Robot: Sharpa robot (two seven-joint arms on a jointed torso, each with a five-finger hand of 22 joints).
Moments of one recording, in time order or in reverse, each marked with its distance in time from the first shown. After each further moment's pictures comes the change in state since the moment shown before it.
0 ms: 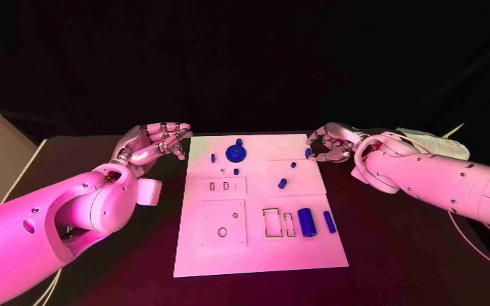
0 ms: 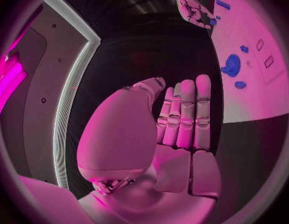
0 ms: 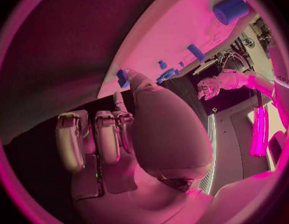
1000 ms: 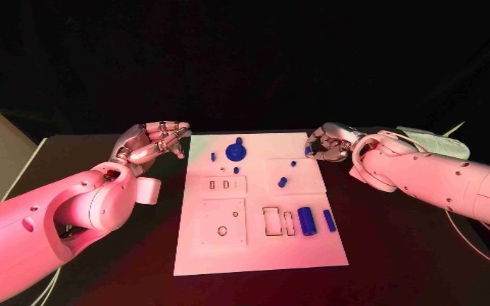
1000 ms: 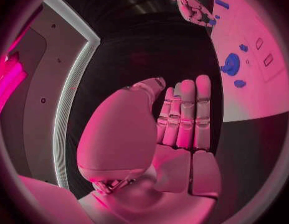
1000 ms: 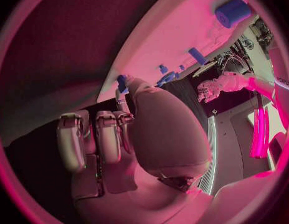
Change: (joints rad) left arm 0.000 -0.004 0.000 -0.001 0.000 0.000 -0.001; left_hand 0.000 0.000 0.003 -0.003 0.000 -0.003 -0.003 0.000 0.003 0.000 0.000 0.004 0.002 0.000 0.000 0.000 -0.002 0.000 -0.005 0.005 0.005 0.004; right arm -0.002 0.017 0.001 -0.015 -0.018 0.018 -0.006; right_hand 0.009 0.047 0.123 0.007 -0.063 0.111 -0.042 0.041 0.011 0.003 -0.023 0.000 0.000 0.000 -0.033 0.000 0.000 0.000 0.000 -0.026 0.004 0.000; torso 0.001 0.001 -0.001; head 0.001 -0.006
